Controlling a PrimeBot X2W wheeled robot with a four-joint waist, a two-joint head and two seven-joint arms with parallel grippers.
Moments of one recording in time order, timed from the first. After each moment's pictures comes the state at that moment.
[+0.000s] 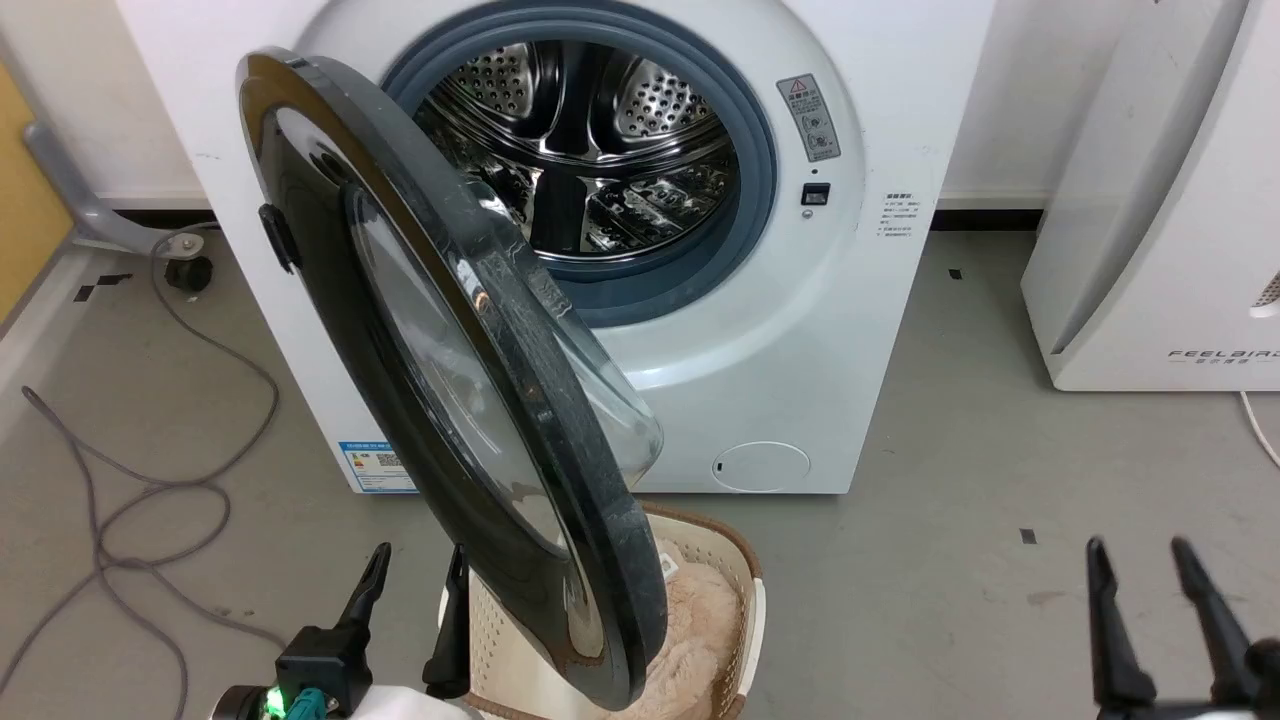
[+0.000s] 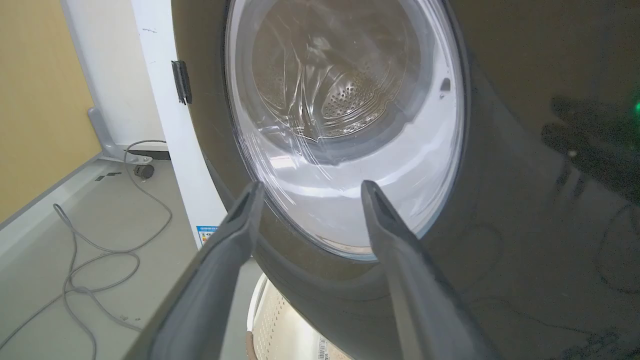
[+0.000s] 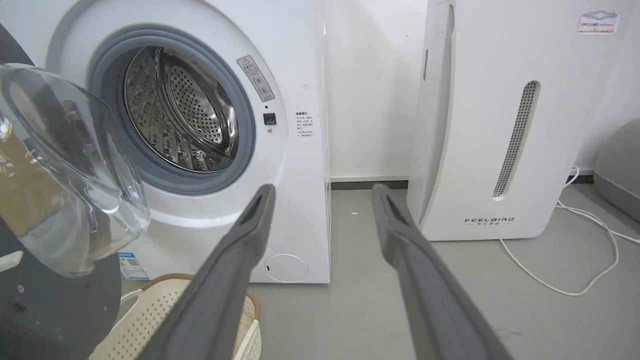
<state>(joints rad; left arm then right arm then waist) 0.02 0.05 -0.06 0.21 -0.12 -0.04 -0.26 0.16 -0.06 -0.15 -0.10 0.14 0.13 -0.16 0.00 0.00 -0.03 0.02</state>
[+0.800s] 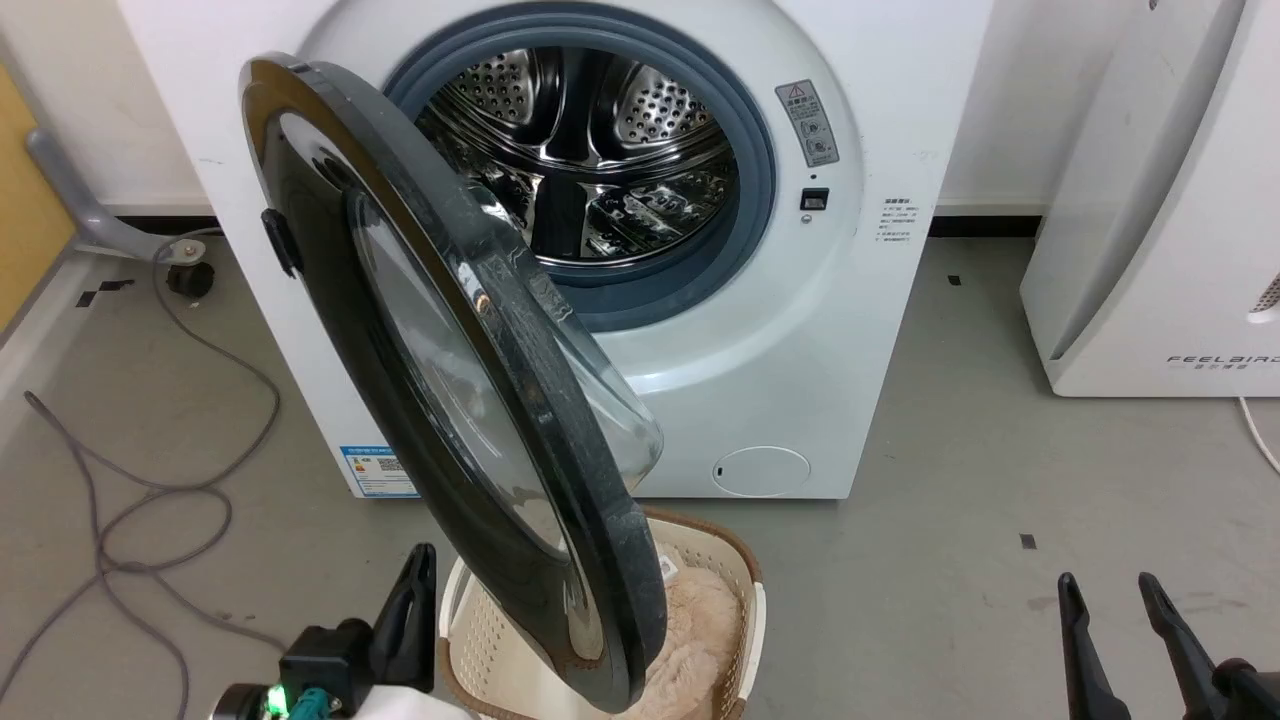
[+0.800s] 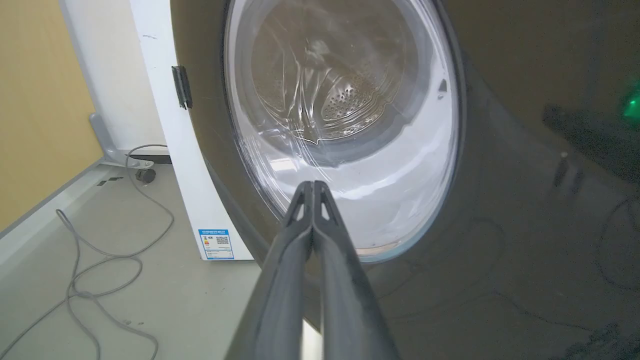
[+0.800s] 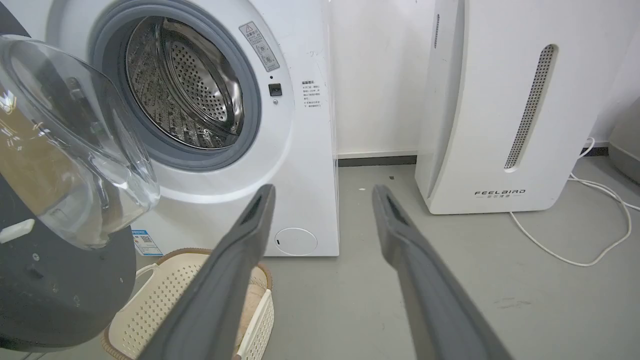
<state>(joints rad) 0.02 0.05 -0.05 0.22 -0.11 -0.04 -0.26 0.20 -0.05 -0.12 -0.07 0.15 0.13 -0.13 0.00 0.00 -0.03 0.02</state>
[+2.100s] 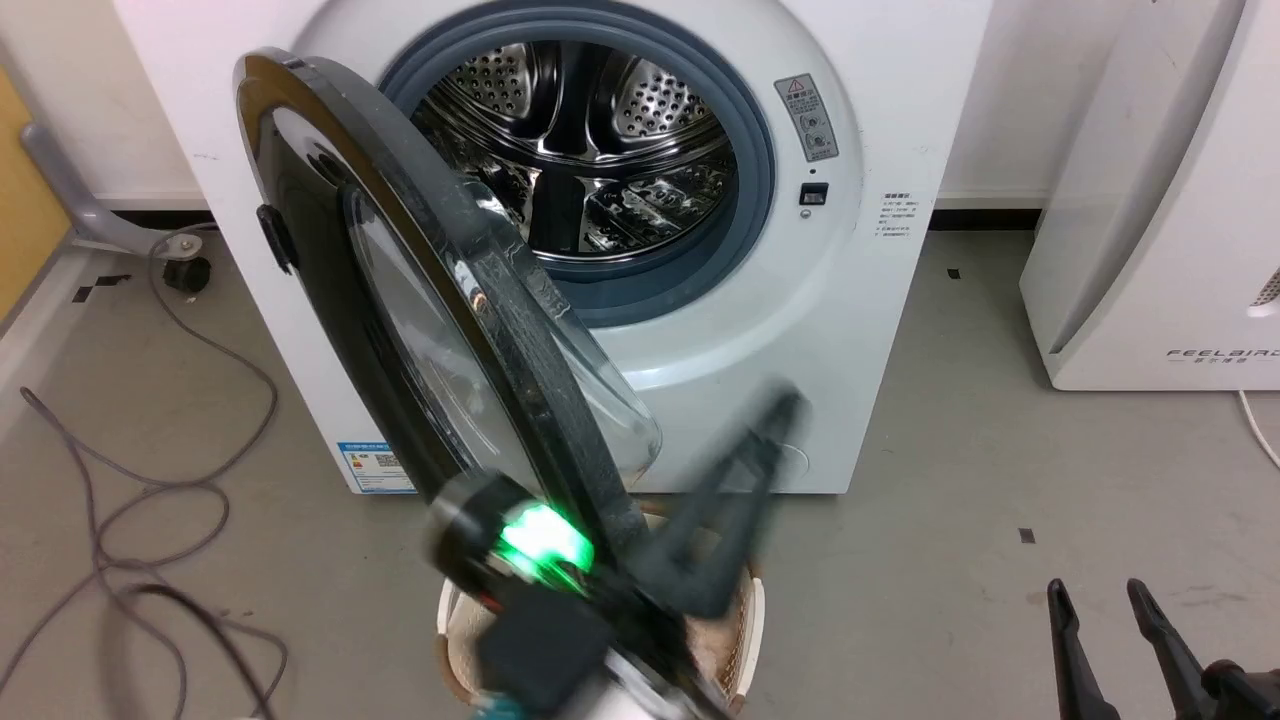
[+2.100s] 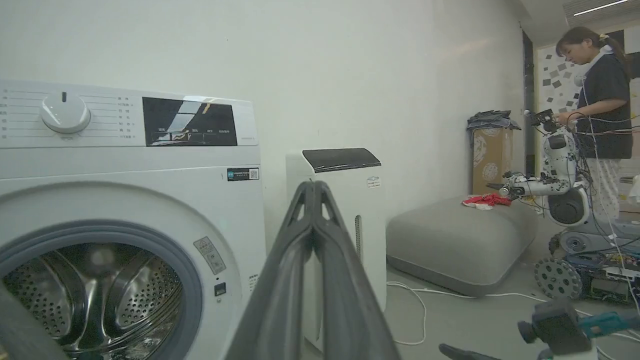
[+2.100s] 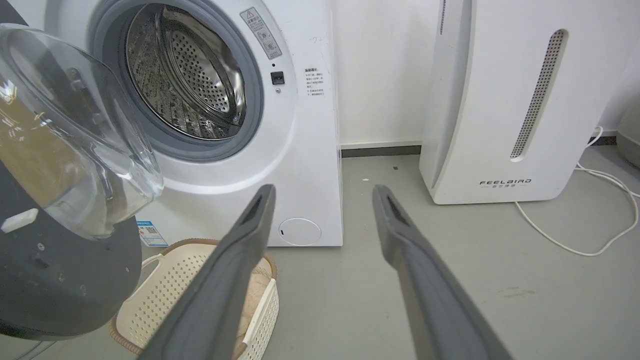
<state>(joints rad) -0.16 0.05 -0.54 -0.44 -0.17 -0.06 -0.04 0.21 -0.05 -0.10 -0.07 0.16 0.13 -0.11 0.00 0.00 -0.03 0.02</state>
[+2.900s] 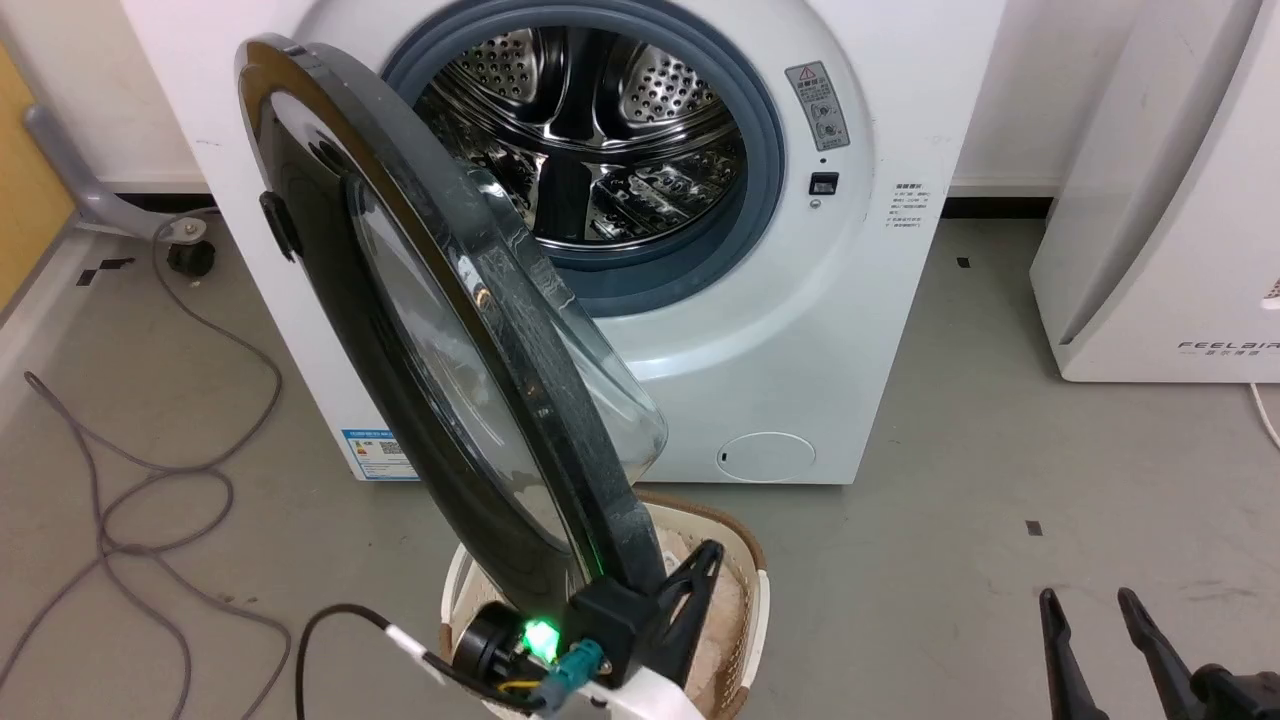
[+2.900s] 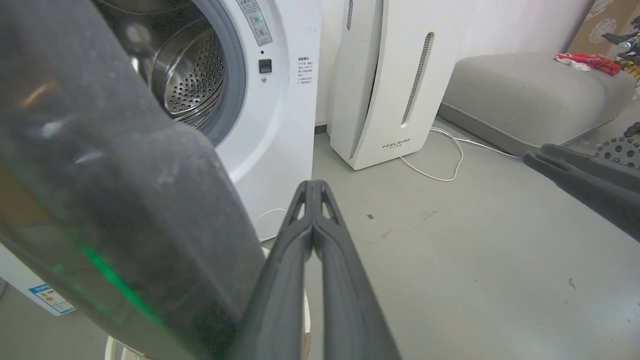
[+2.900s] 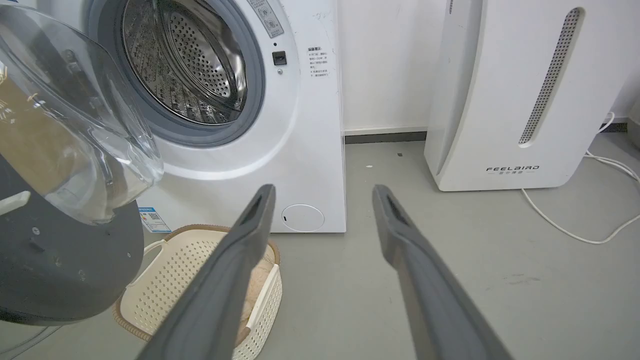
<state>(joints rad) -0.09 0.07 -0.57 0.03 -0.20 0.05 0.03 0.21 -0.05 -0.10 -0.04 0.16 0.13 -0.10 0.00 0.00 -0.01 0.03</state>
